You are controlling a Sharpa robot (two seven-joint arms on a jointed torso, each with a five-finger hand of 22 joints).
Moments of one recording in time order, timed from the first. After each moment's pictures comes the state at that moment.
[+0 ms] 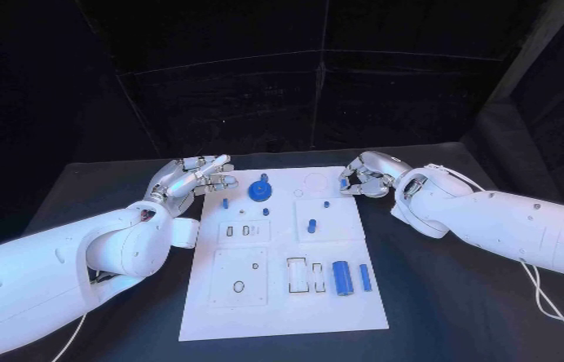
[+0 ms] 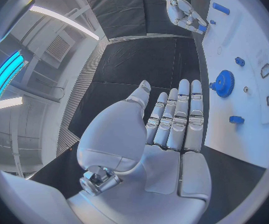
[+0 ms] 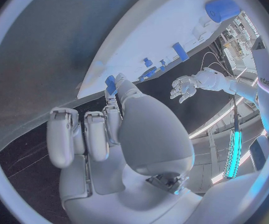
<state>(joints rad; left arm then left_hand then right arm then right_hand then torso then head) 1.21 -0.87 -0.08 1.56 0.09 -0.34 0.44 1.32 0.08 0.03 0.04 0.05 0.88 0.22 0.13 0.07 0.96 0.18 0.15 0.07 1.06 0.12 0.22 0.24 0.17 0.97 0.24 0.19 0.07 1.19 -0.89 -0.03 1.37 -1.31 -0.40 -0.01 1.45 0.02 0.13 0.08 0.12 1.07 0.13 0.14 0.08 1.44 0.03 1.33 1.39 1.47 -0.03 1.52 1.31 0.05 1.47 0.08 1.51 1.31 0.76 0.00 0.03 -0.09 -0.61</state>
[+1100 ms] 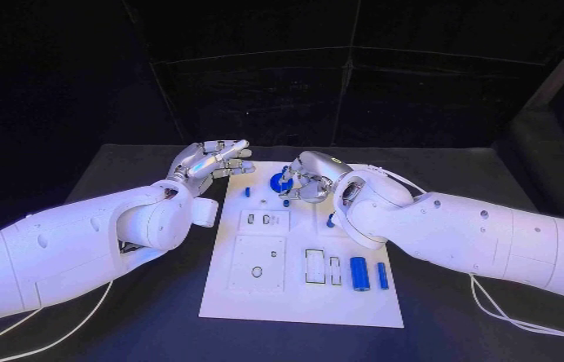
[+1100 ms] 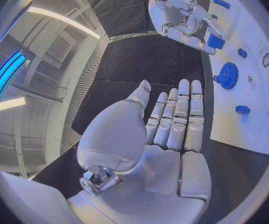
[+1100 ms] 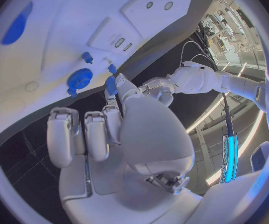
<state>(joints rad) 1.21 -0.86 -0.08 1.53 0.09 -0.34 0.44 1.32 0.08 0.03 0.03 0.05 0.88 0.22 0.13 0.07 0.96 0.18 0.15 0.07 1.06 0.12 0.22 0.24 0.17 0.97 0.24 0.19 0.07 1.20 -0.59 -0.03 1.51 -1.38 -0.41 -0.28 1.44 0.03 0.14 0.09 0.12 1.07 0.12 0.13 0.08 1.44 0.03 1.32 1.39 1.46 -0.04 1.52 1.31 0.05 1.47 0.07 1.51 1.31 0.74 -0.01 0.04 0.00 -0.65</state>
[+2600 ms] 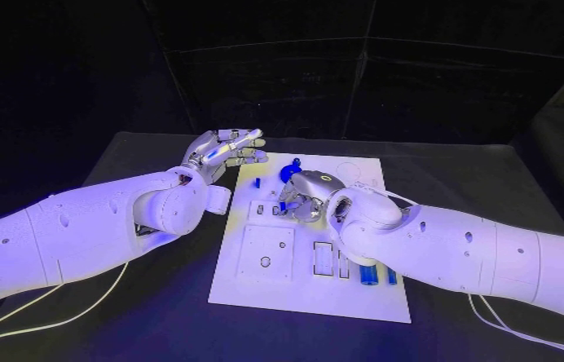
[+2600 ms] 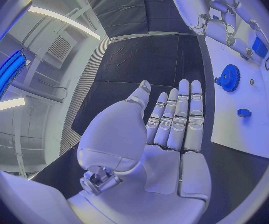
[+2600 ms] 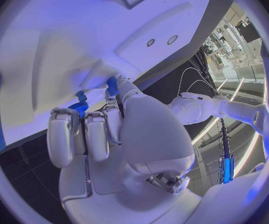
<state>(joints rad) 1.22 -0.86 -0.08 1.52 0.09 -0.33 0.44 1.32 0.08 0.03 0.03 0.05 0.88 0.22 0.13 0.07 0.96 0.18 0.15 0.07 1.06 0.12 0.21 0.24 0.17 0.97 0.24 0.19 0.07 1.15 -0.52 -0.08 1.48 -1.53 -0.34 -0.33 1.43 0.02 0.14 0.09 0.12 1.07 0.12 0.12 0.08 1.44 0.03 1.31 1.40 1.46 -0.04 1.52 1.31 0.05 1.47 0.07 1.51 1.31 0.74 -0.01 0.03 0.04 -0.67</state>
